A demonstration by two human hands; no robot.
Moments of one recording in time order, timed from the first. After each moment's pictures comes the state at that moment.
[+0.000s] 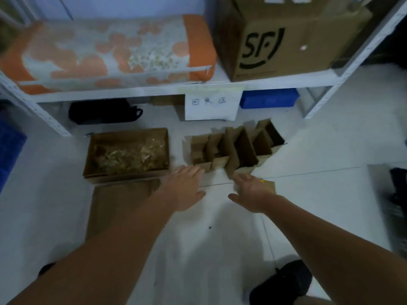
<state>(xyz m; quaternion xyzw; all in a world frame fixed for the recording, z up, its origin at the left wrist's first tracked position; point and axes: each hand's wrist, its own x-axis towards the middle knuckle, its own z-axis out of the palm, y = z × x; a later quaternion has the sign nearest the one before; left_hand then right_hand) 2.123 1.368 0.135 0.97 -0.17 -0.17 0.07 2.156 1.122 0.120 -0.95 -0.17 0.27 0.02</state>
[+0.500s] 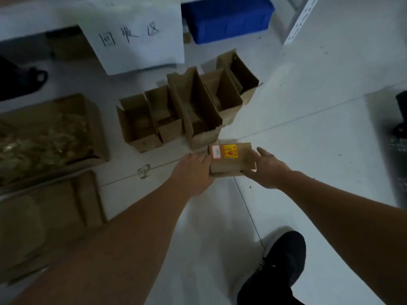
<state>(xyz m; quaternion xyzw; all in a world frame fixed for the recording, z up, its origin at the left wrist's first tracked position) 2.215 1.187 -0.077 0.94 -0.24 -0.25 0.05 2.210 0.937 -0.067 -0.93 0.00 0.34 0.10</state>
